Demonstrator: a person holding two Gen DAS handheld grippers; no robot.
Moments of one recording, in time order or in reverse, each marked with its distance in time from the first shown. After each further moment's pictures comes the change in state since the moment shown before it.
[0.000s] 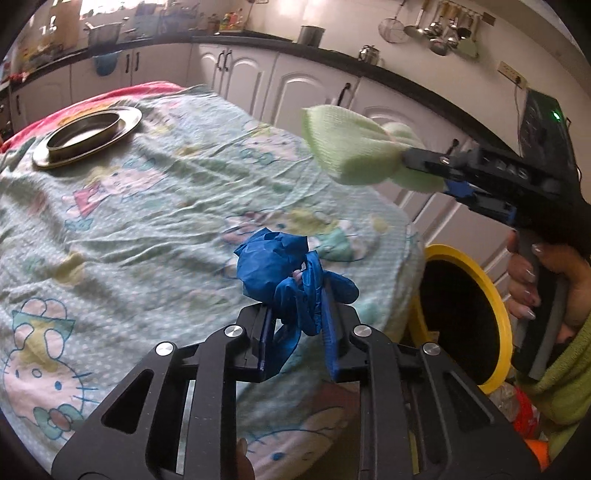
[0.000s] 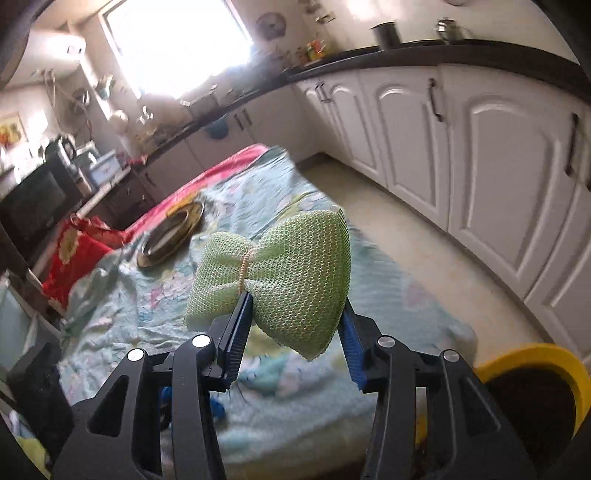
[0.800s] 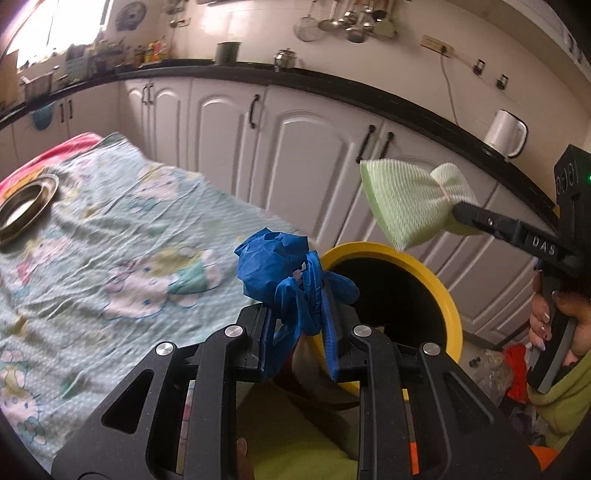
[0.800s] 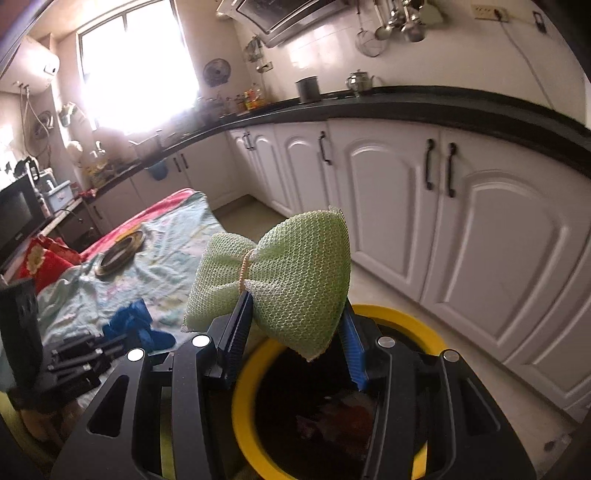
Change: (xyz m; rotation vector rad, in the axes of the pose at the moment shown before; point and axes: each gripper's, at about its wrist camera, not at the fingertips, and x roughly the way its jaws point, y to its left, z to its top) left arm -0.010 -0.112 0.007 0.209 -0.038 -0.144; right arm -0.172 -0.064 -0.067 0.003 -0.175 -0.292
